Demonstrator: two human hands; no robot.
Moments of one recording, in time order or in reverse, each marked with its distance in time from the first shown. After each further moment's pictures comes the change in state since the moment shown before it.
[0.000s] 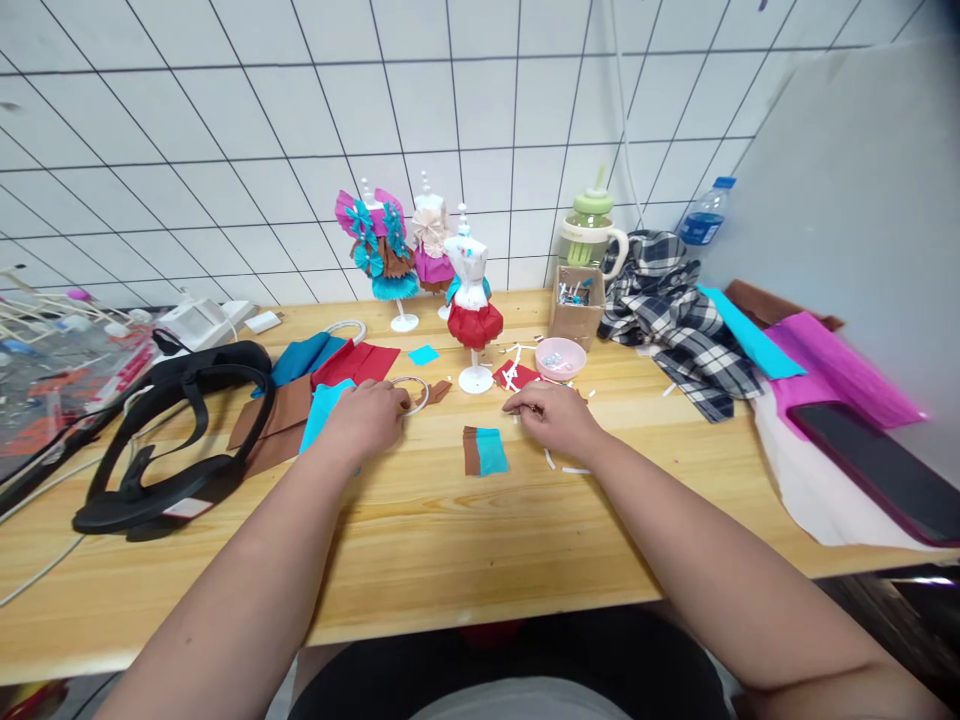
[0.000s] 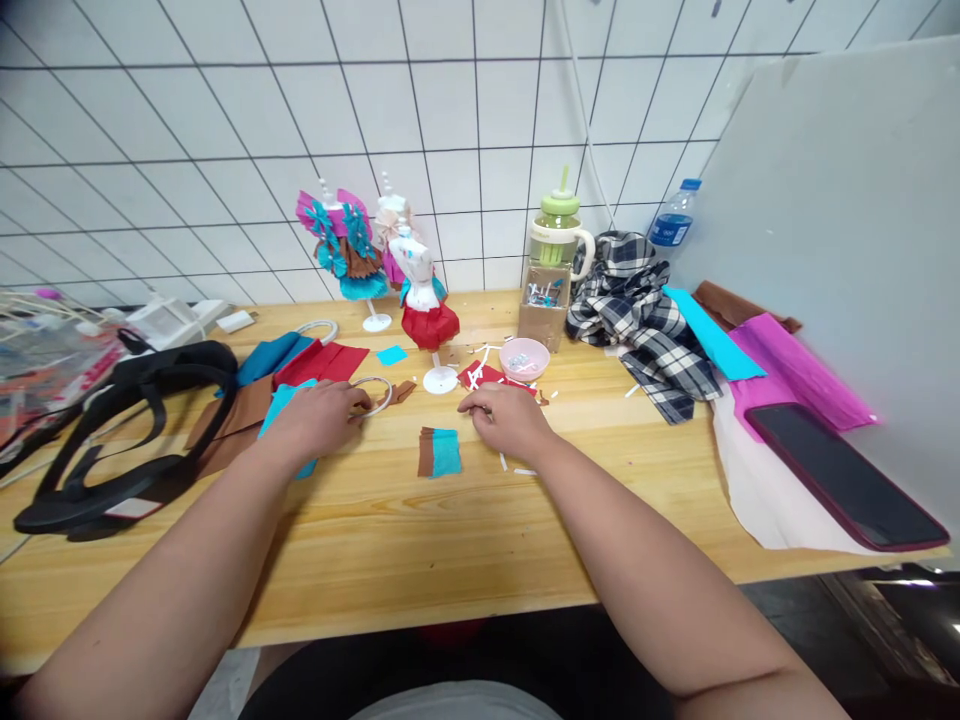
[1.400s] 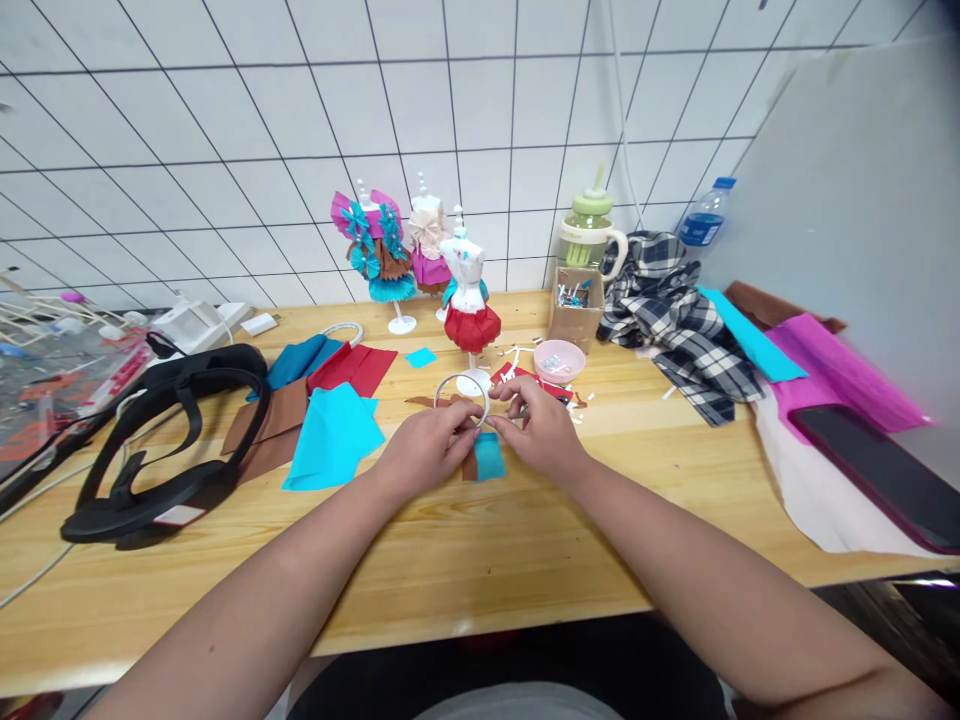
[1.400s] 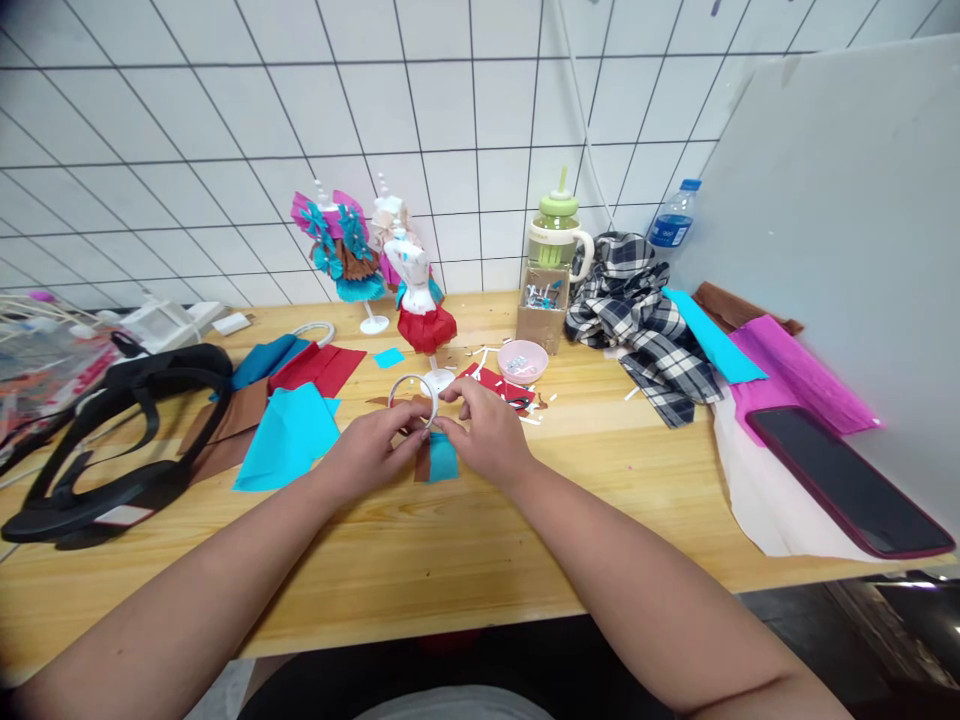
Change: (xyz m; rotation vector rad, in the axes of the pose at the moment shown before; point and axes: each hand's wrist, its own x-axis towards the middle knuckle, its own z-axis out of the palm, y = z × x) left_hand -0.009 0.081 -0.008 -0.581 0.110 0.212; right_hand -0.003 -0.035 0.014 0.248 0.242 0.088
